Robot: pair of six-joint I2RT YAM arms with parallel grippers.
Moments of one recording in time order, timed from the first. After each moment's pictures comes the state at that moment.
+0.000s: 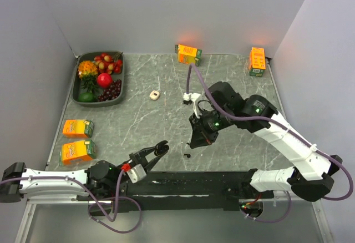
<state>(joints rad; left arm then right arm) -1.46 0.48 0.09 0.75 -0.31 0.51 0.86 1.22 1.54 -1.22 -0.51 0.14</state>
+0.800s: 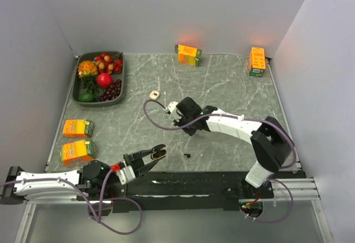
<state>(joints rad) -1.47 0.32 0.12 0.58 -0.22 0.42 0.81 1.61 1.04 -0.47 0.02 -0.20</state>
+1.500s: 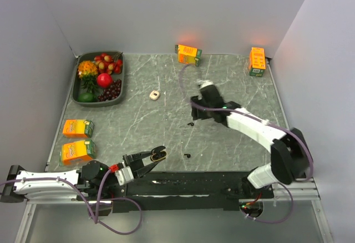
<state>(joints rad) -1.50 0.30 0.13 0.55 -0.21 0.40 0.63 1.47 1.00 -0.35 0.14 0.24</state>
